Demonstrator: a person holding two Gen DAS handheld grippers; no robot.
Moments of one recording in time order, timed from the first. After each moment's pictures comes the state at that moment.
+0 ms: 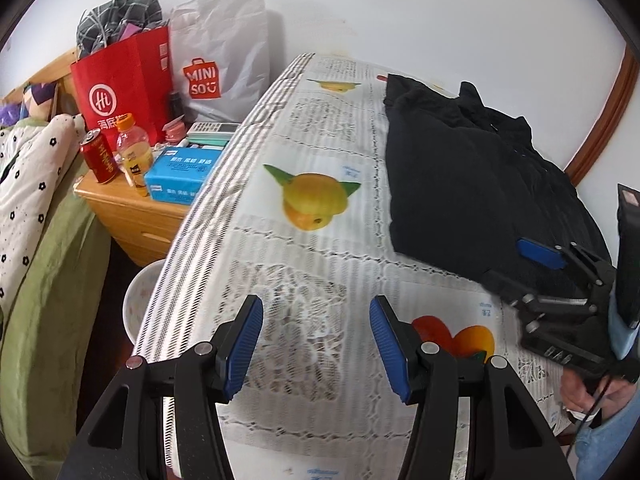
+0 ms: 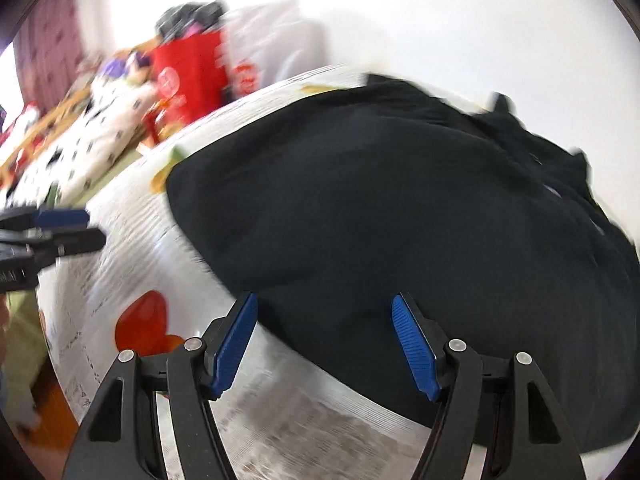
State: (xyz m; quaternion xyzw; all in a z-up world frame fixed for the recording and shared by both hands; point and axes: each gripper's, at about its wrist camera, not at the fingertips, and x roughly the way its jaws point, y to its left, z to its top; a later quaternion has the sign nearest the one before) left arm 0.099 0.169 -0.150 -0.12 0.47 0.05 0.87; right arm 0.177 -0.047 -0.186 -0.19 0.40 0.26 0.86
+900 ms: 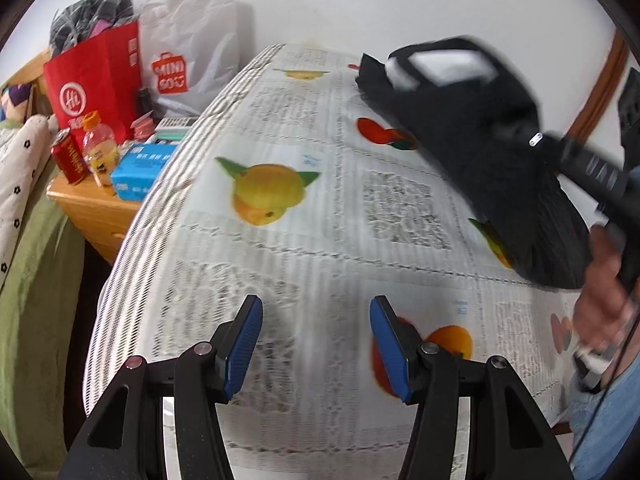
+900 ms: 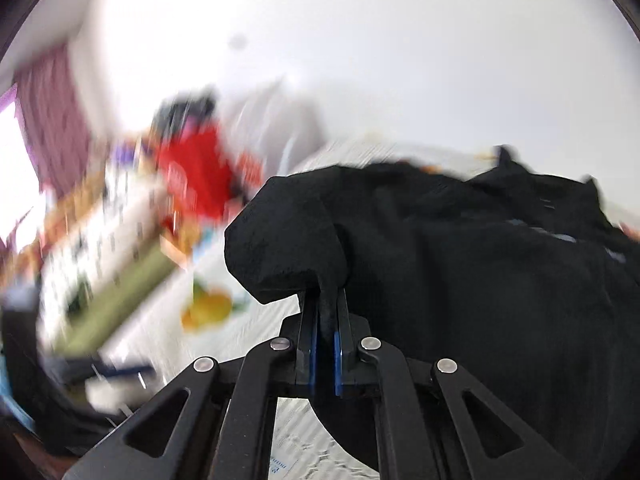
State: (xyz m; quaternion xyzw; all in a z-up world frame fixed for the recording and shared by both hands) left arm 0.111 0.143 -0.157 -0.12 0.47 0.00 0.87; right arm 0.226 -0.069 -0.115 -0.01 0.33 0.28 0.90
